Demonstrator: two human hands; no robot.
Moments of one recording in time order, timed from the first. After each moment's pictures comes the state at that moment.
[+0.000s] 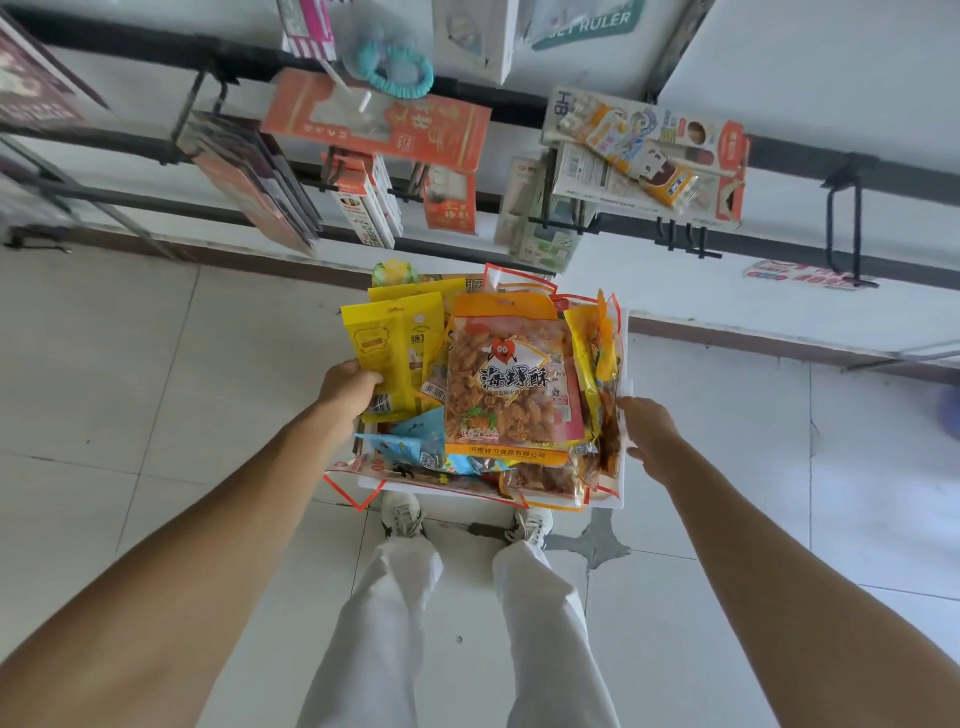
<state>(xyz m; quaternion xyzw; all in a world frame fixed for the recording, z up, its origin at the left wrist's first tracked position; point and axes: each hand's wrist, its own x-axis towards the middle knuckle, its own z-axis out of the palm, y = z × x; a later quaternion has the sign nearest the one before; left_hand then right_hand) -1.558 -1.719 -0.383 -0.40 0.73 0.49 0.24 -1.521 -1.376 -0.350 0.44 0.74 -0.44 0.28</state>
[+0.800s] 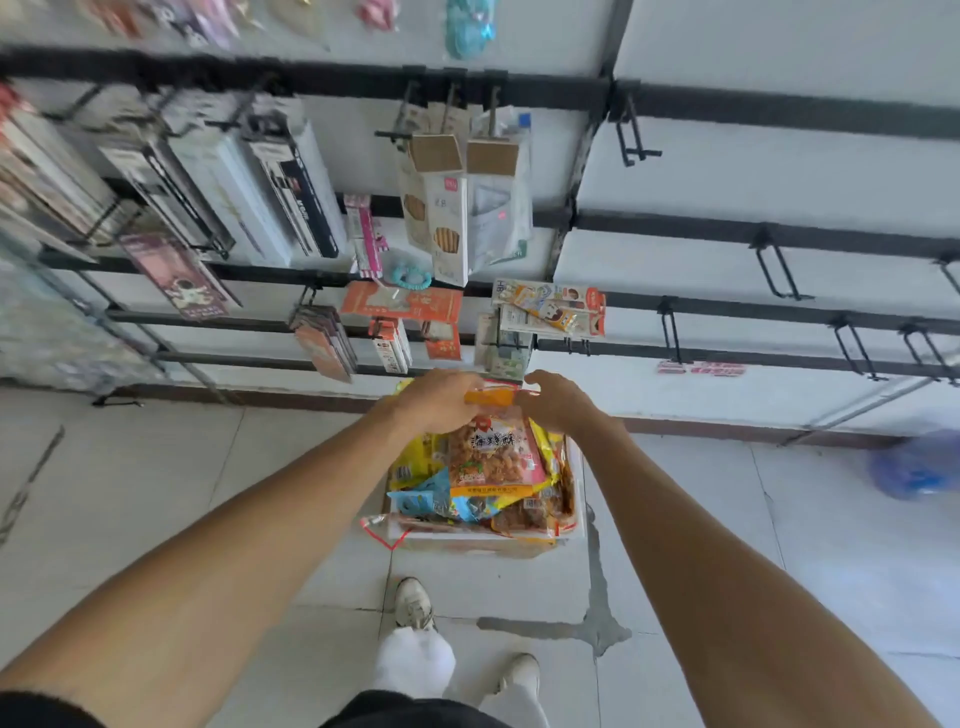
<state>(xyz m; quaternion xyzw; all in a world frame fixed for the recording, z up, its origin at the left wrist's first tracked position) -1.549 -1.634 -0.103 0.20 0.93 0.16 0.25 -1.522 -1.449 -0.102 0.07 0.93 -0.26 0.24</state>
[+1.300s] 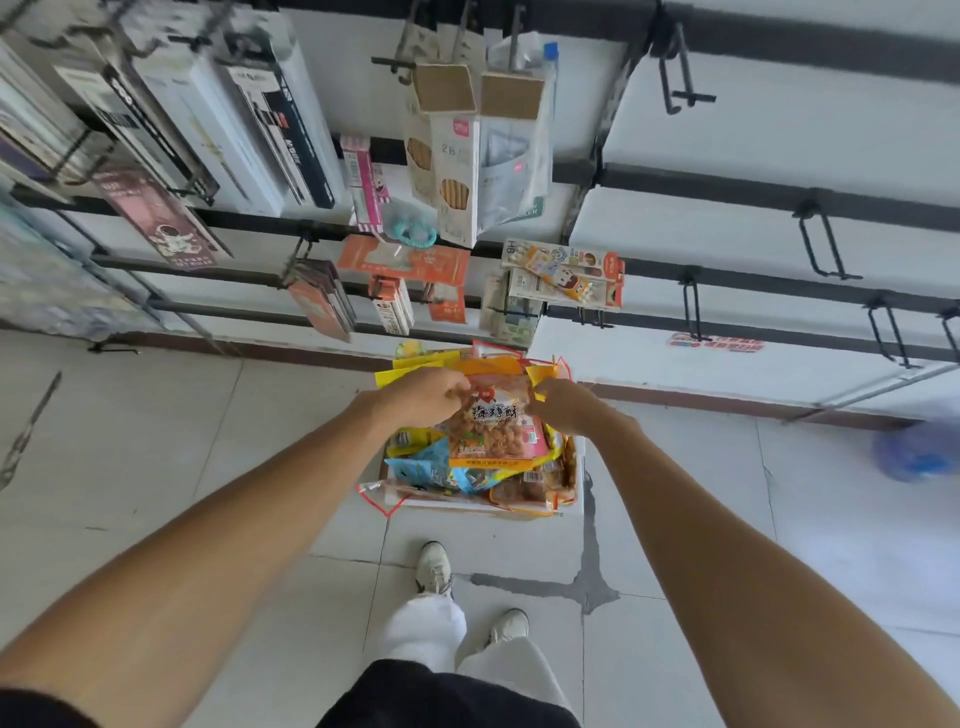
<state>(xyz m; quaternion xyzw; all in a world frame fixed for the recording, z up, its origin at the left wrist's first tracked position) -1.540 -1.653 -0.140 0.14 0.91 0.21 0.32 -1.515 -1.436 -0.134 0.04 0.91 -0.25 0.34</state>
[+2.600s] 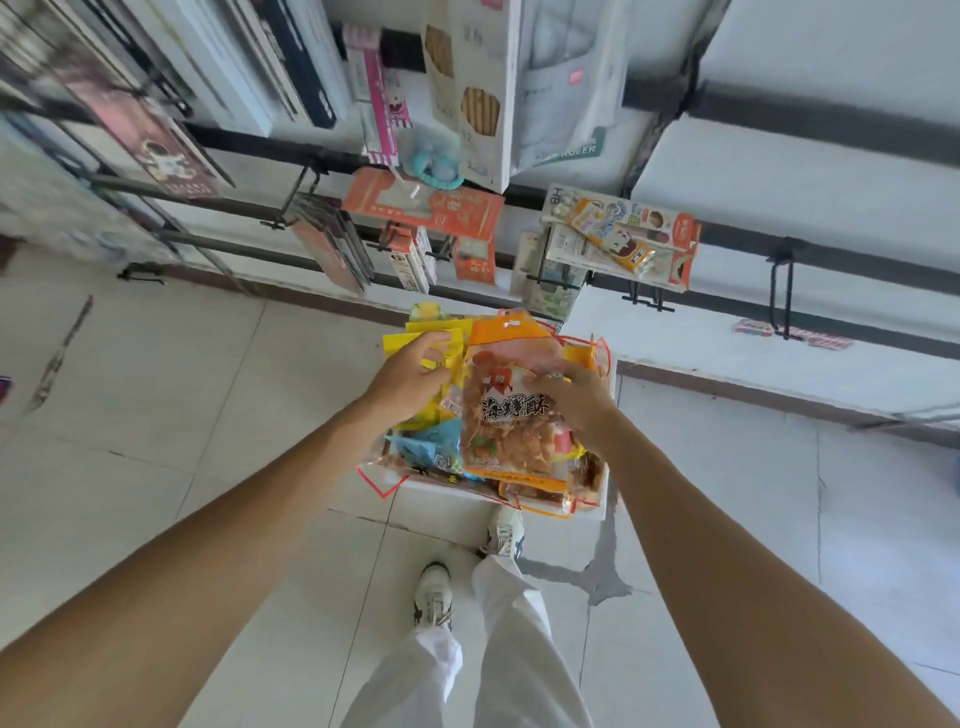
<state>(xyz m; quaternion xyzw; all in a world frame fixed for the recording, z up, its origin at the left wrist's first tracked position) -1.544 -1.670 -0.221 -0.11 0.85 0.46 0.25 -1.544 -1.441 -0.237 0.24 0.71 -0.60 0.29</state>
